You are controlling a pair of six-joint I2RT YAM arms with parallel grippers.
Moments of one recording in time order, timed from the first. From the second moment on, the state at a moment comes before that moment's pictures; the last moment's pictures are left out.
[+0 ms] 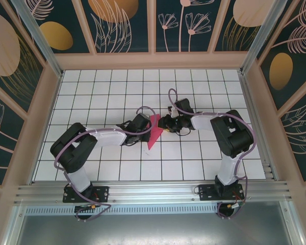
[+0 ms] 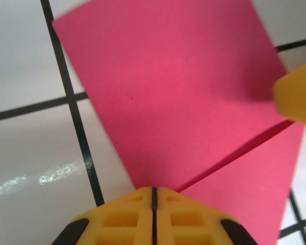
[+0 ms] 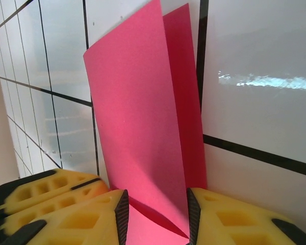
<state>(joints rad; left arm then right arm) -0.77 1.76 0.87 -0.09 -0.10 -0.52 0.49 1.86 0.93 -0.01 -0.61 0.69</state>
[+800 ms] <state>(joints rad) -0.77 1.71 0.86 -0.09 -0.10 -0.54 0.51 1.89 0.95 -0.01 -0.63 0.69</state>
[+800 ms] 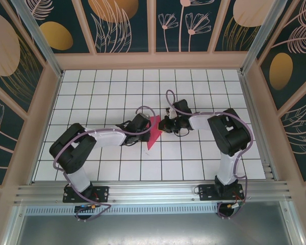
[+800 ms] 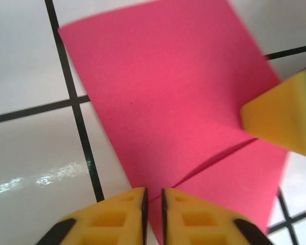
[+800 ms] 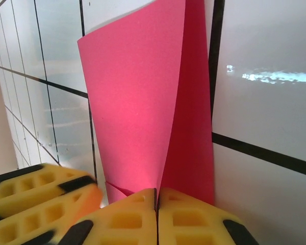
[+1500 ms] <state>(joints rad) -0.98 1.63 0.83 -0.13 -0.21 -0.52 0.58 1.72 0.81 0.05 -0.46 0.97</state>
